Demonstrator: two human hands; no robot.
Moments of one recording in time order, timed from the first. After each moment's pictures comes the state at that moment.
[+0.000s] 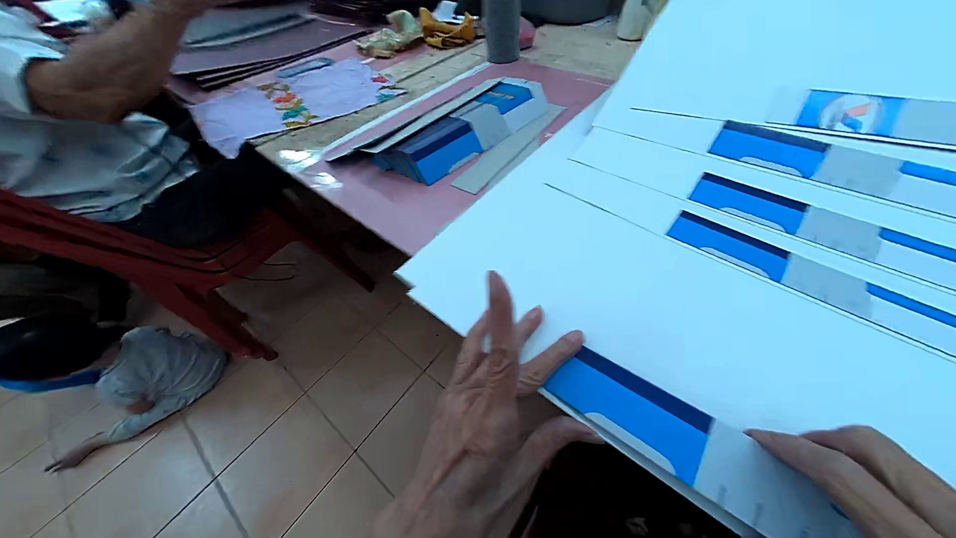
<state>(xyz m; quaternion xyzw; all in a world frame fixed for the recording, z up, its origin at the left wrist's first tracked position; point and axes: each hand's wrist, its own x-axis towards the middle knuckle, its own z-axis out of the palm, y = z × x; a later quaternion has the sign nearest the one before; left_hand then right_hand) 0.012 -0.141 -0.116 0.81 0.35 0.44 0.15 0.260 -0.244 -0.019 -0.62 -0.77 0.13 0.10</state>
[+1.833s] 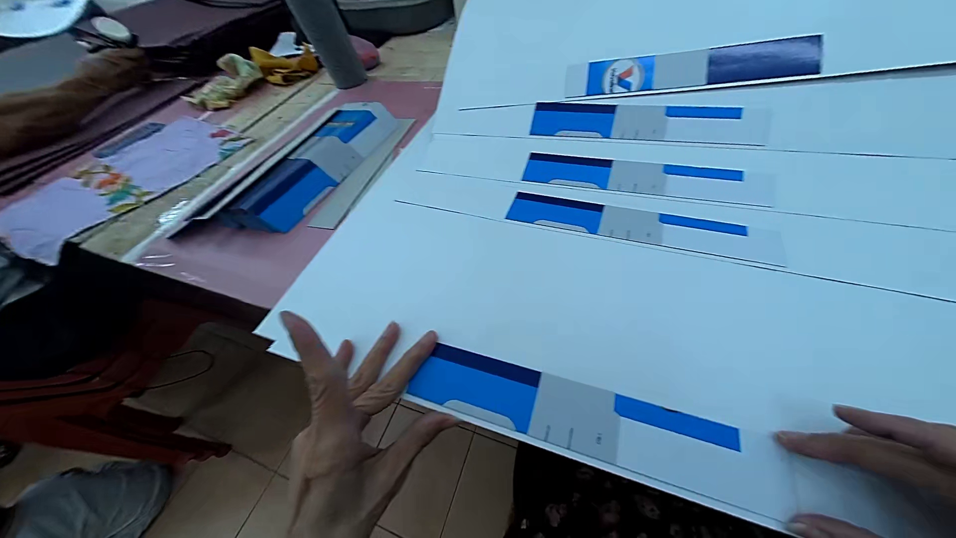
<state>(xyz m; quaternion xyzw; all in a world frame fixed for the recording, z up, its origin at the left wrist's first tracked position) 0.002 -0.139 -0.106 0.83 0.37 0.39 0.15 0.334 -0.340 -0.066 -0.63 -0.63 0.14 0.43</state>
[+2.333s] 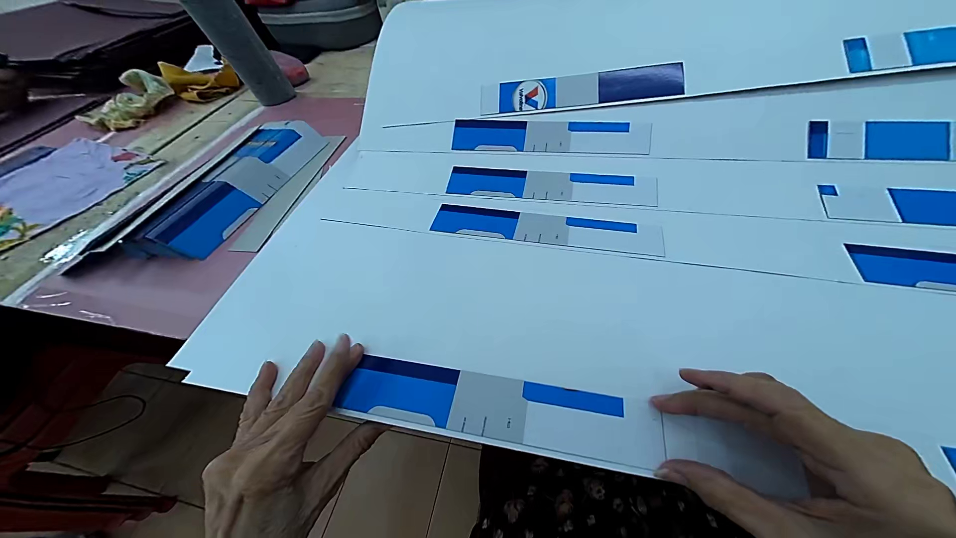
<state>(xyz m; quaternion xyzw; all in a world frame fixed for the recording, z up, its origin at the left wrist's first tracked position) -0.004 -0.135 -0.105 0.88 0.35 0.32 0.03 0.325 -0.336 -0.075 -0.66 -0.61 0.10 0.43</state>
